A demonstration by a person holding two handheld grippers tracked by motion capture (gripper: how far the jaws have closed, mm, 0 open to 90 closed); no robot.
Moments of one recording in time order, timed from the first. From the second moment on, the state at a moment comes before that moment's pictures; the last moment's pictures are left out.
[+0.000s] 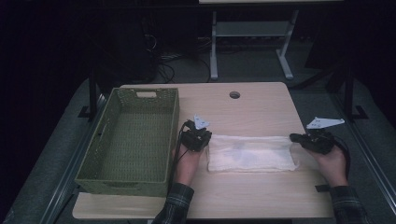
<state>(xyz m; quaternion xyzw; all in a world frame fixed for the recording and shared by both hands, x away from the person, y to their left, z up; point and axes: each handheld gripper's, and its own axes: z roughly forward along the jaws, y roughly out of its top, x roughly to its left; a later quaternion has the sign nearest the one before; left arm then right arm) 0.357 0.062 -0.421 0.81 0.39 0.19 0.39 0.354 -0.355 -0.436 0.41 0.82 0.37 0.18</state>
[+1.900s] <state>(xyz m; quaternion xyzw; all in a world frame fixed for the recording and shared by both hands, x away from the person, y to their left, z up) 0.270 0.068 -0.455 0.83 0.40 0.17 0.36 0.278 -0.352 -0.453 0.38 0.85 0.34 0.13</state>
